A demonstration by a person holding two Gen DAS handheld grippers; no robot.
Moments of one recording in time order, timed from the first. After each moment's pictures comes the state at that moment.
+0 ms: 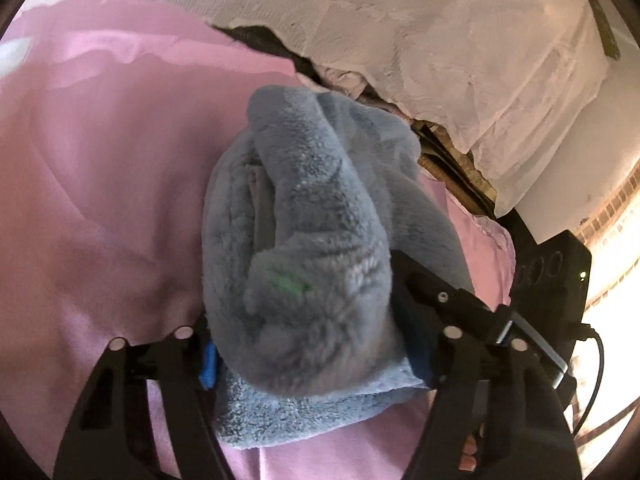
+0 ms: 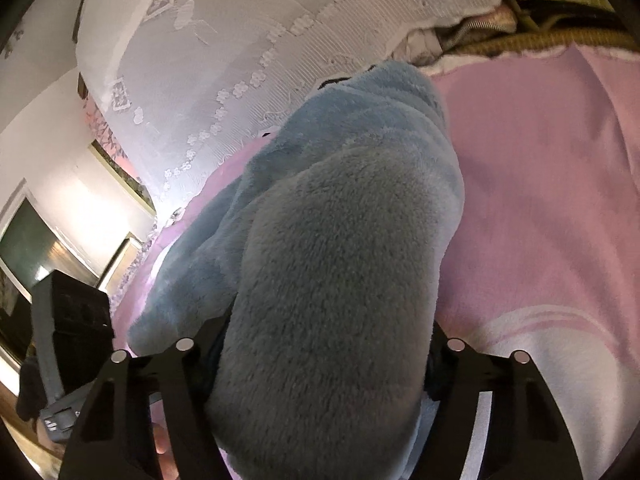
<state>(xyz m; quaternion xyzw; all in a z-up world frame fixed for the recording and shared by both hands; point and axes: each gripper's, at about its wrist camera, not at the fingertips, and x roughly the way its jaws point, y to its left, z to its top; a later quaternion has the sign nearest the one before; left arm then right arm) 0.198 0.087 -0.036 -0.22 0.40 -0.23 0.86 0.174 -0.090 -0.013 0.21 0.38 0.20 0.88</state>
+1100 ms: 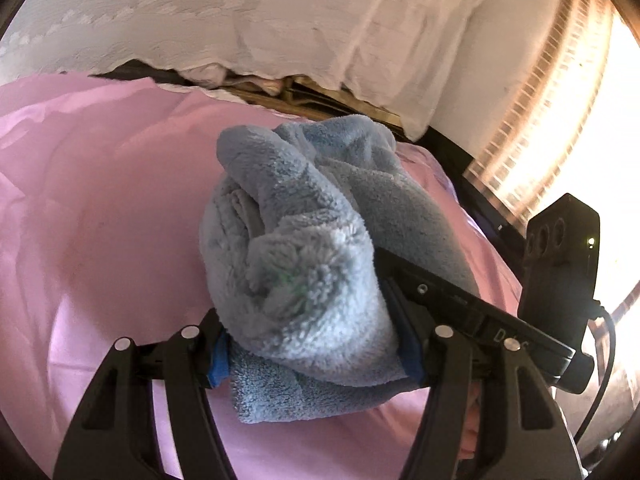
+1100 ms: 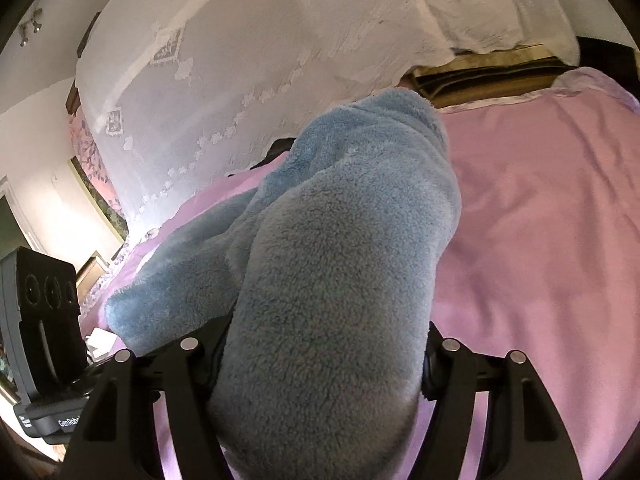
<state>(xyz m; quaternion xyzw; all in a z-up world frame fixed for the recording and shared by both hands) 0.033 -0.022 0.011 -0.09 0.35 -0.35 0.86 -0.033 -0.189 0.035 0.18 0.31 0.09 0.93</state>
